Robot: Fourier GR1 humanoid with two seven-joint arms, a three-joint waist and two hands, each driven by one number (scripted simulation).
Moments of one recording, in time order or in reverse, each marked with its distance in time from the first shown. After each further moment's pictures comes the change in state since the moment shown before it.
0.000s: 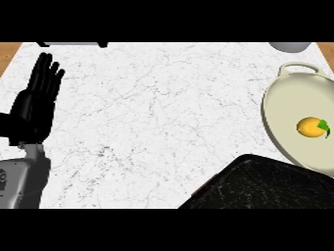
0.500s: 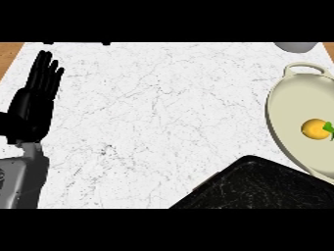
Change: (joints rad) left arm -0.010 0.007 0.006 -0.003 0.012 -0.019 0.006; right arm 0.023 -0.176 -0.100 0.204 -0.084 0.073 -0.063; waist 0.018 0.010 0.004
